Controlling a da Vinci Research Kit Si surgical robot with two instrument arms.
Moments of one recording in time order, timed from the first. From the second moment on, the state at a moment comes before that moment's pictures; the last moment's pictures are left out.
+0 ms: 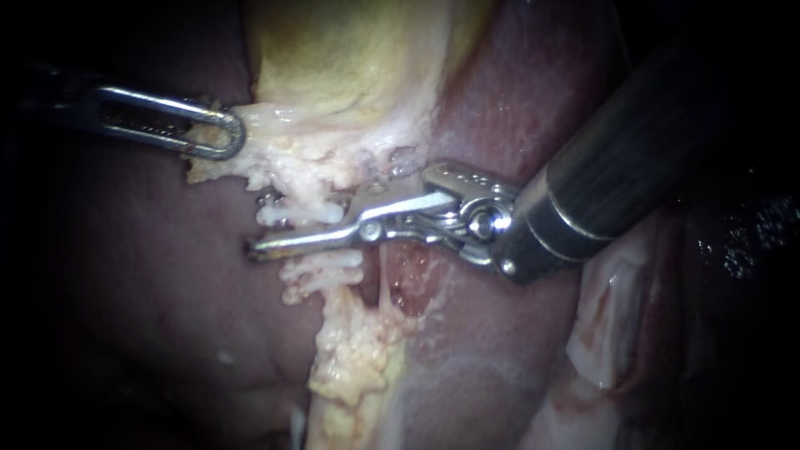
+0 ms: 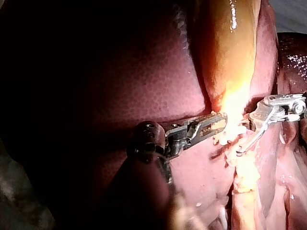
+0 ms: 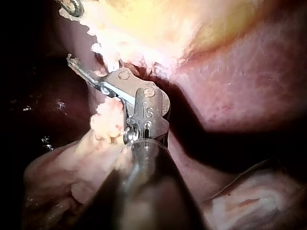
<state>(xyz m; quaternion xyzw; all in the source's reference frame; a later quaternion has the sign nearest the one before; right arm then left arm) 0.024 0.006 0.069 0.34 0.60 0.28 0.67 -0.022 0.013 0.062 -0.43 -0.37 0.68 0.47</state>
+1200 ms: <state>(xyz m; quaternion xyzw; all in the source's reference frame) 0.016 0.004 0.067 0.29 0.61 0.21 0.71 -0.021 0.014 0.062 -0.42 -0.37 0.68 0.46</state>
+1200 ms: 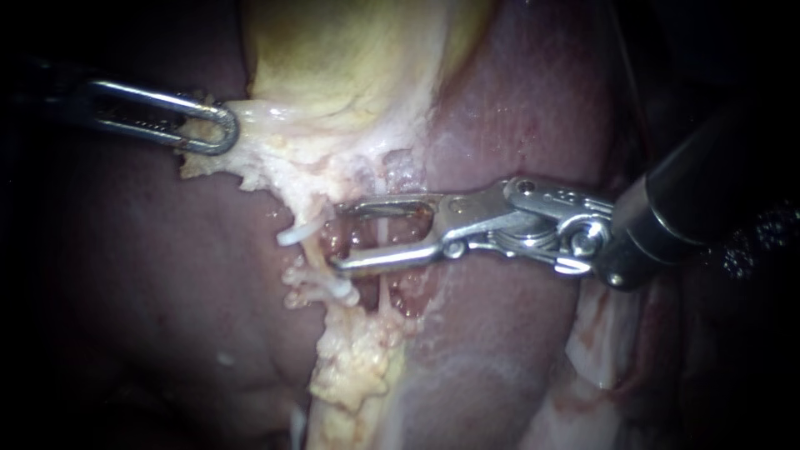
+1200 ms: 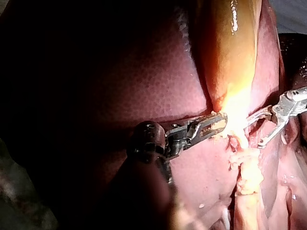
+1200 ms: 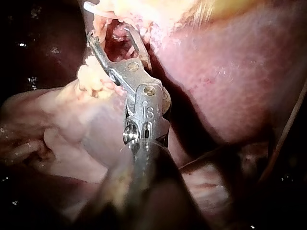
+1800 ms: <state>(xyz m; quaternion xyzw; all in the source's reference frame) 0.008 0.003 0.065 0.21 0.58 0.10 0.78 -0.021 0.014 0.062 -0.42 -0.37 0.68 0.46</state>
